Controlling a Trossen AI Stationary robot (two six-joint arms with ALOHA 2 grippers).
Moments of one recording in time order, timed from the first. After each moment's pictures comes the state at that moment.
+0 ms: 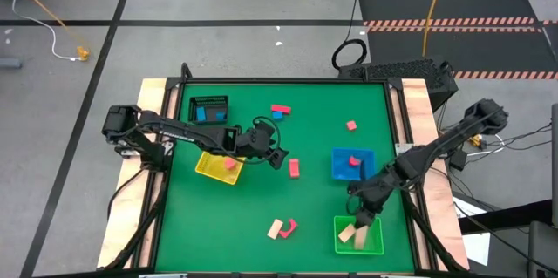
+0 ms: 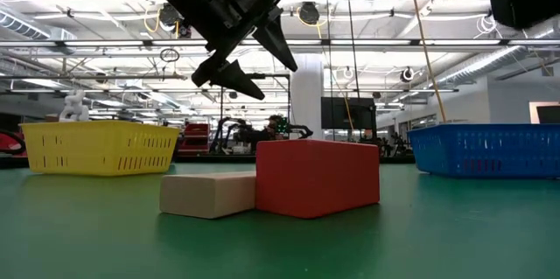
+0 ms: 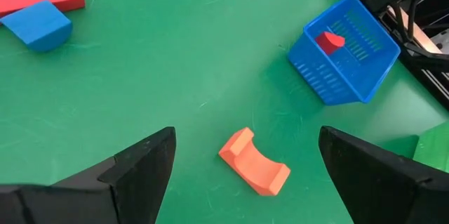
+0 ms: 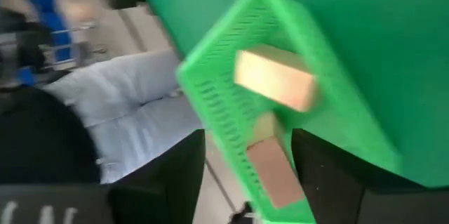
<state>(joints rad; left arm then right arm) -0.04 1.62 1.03 -0.13 -0.26 -0.82 0.53 1.10 0.58 -0.28 -0.40 1.42</state>
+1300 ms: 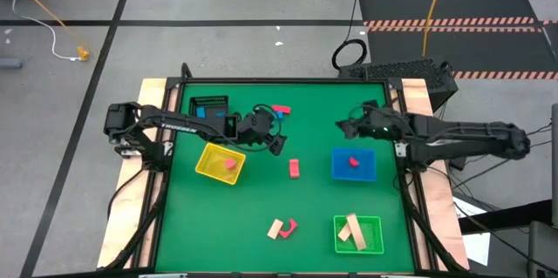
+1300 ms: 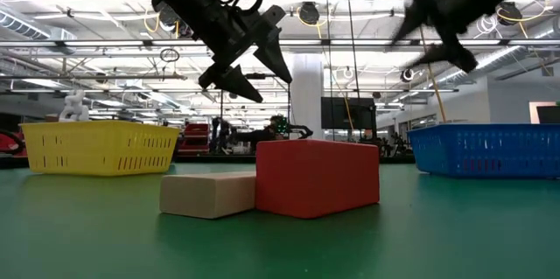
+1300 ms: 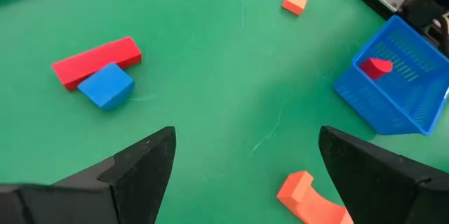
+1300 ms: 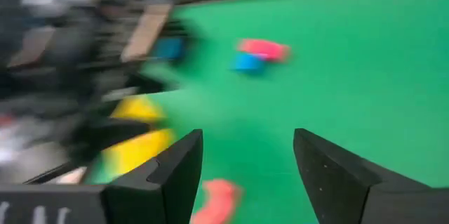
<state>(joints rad) 0.08 1.62 1.03 -0.12 -0.26 -0.63 -0.15 0.79 0.58 -0.38 0.29 1.04</state>
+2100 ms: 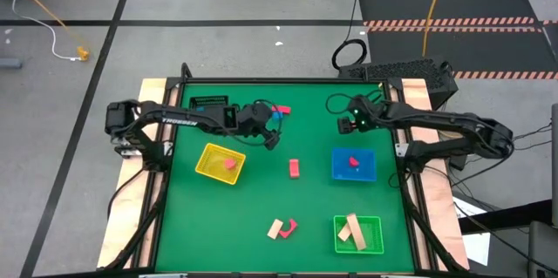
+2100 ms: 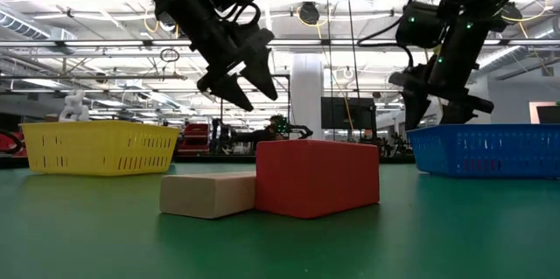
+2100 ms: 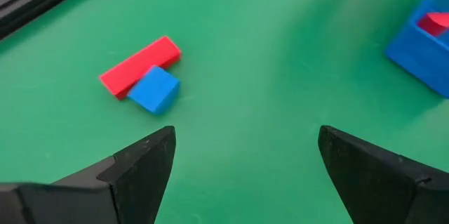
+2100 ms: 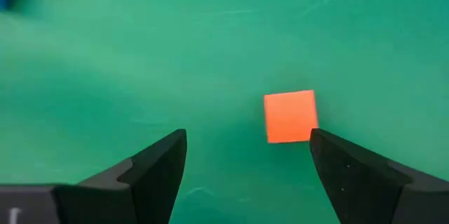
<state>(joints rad) 0.18 1.62 1.03 -0.21 -0.20 -0.42 -0.50 1.14 0.58 -0.56 0.13 0.82</state>
